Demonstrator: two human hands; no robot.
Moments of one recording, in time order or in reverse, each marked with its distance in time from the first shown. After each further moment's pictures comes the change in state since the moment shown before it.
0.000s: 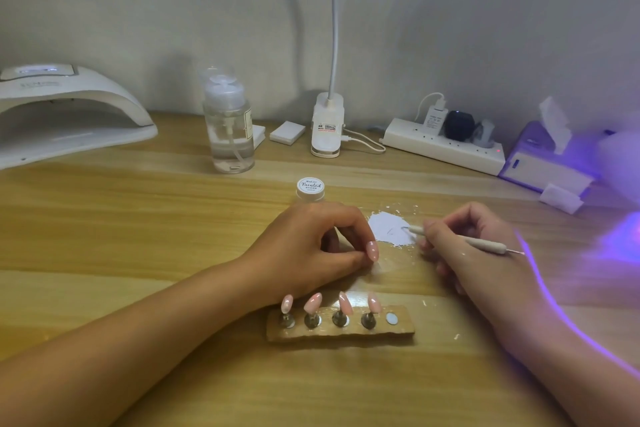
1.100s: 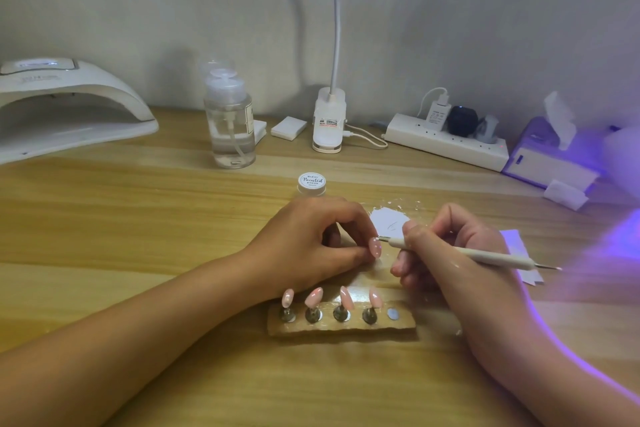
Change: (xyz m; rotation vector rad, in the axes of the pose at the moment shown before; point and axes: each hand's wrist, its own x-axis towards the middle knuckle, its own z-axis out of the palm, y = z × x) left_hand 0.000 -0.003 0.000 0.014 0.017 0.034; right_hand -0.024 -0.019 0.016 0.403 -0.164 0.011
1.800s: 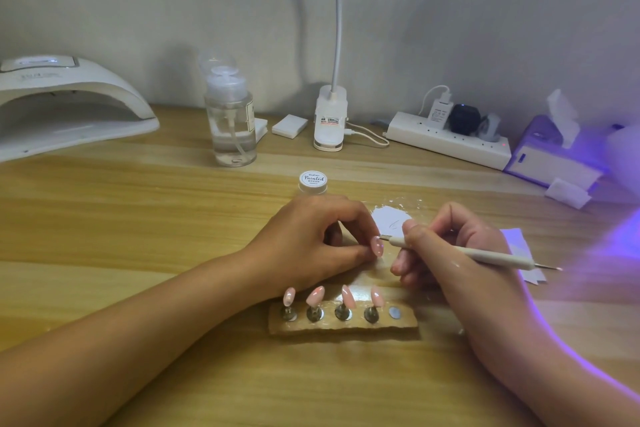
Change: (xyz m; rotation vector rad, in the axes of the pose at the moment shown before) left_hand 0.000 0.002 0.000 0.010 0.004 0.002; right_hand 0.000 0.000 0.000 -0.026 -0.004 -0.020
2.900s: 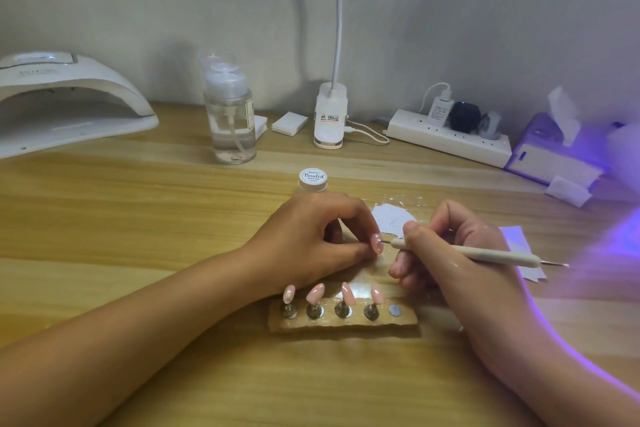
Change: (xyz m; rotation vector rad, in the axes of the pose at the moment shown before) left_hand 0.001 -0.001 0.000 -0.003 0.001 0.004; right_hand -0.002 -0.003 0.002 0.004 -0.028 0.002
